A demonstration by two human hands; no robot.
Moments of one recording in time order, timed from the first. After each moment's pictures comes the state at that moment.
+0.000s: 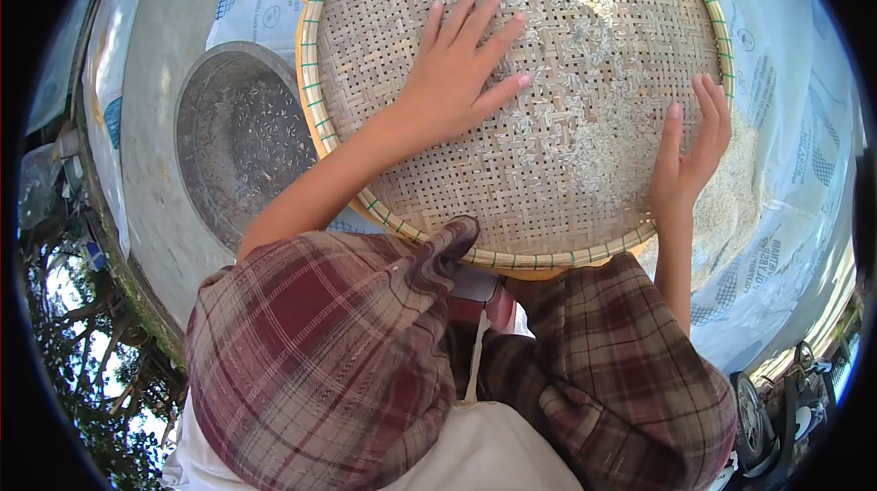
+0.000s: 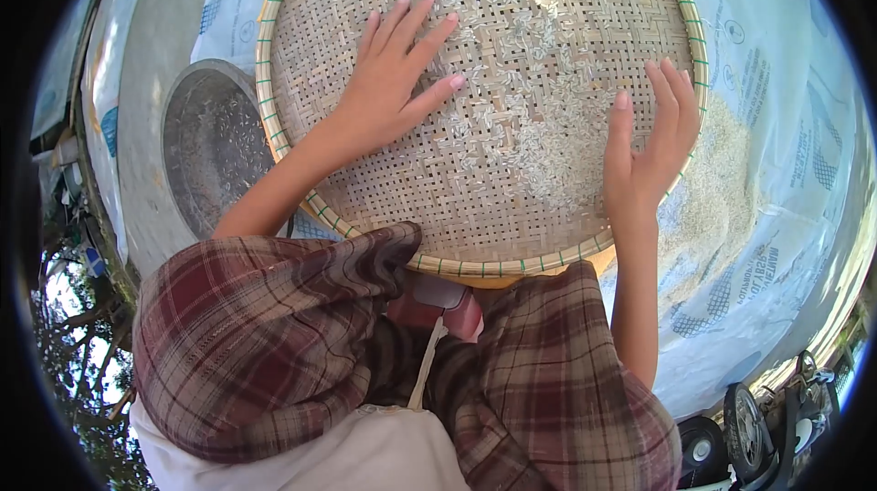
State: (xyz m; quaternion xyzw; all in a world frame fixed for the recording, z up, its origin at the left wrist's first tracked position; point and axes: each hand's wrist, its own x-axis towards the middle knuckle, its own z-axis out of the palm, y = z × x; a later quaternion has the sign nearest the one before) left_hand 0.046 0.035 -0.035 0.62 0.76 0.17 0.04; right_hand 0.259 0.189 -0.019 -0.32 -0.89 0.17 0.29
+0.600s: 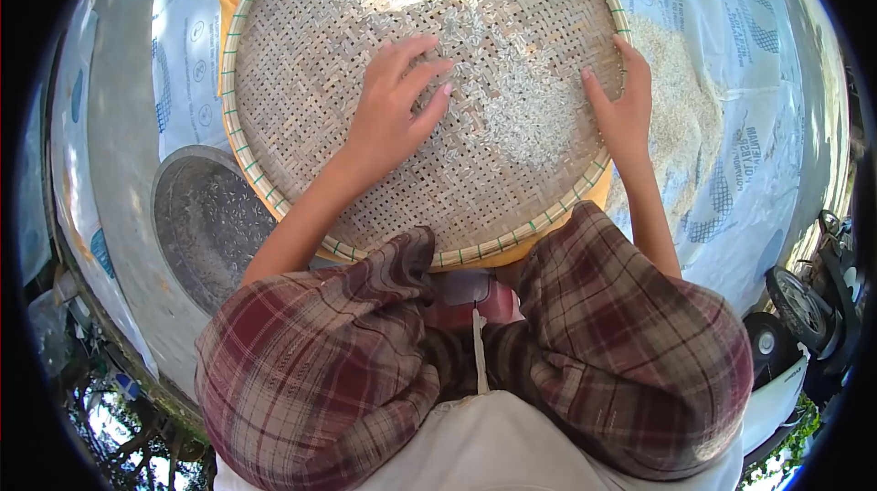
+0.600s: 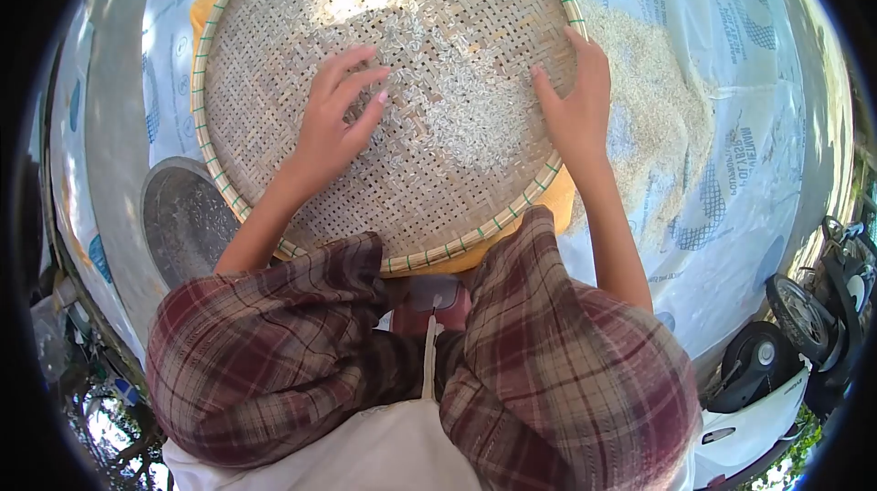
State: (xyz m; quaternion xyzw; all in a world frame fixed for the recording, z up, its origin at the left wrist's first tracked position) left_hand 0.067 0.058 -0.033 0.65 0.66 0.36 0.13; right_hand 0.307 0.196 -0.038 -0.48 -0.80 0.25 0.25
